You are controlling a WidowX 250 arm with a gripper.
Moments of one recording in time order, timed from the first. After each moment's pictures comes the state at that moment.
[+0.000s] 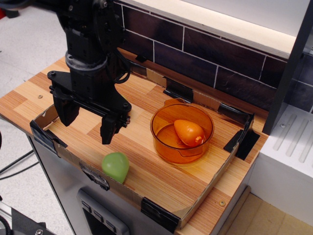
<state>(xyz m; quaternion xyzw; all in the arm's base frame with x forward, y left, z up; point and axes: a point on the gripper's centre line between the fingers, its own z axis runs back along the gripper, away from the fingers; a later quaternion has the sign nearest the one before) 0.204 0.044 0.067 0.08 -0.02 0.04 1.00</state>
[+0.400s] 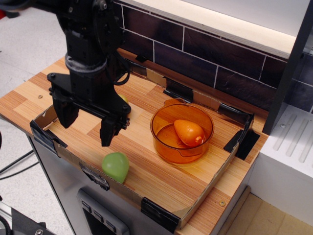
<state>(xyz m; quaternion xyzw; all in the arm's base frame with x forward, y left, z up) 0.201 0.042 0.064 0.07 -0.01 0.05 1.00</state>
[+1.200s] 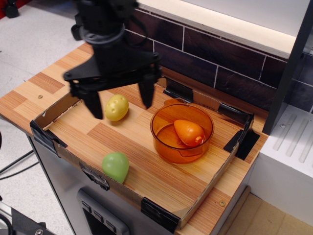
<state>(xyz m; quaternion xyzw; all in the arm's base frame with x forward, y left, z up) 0.232 0.013 0.094 -0.02 -0.09 0.39 0.92</state>
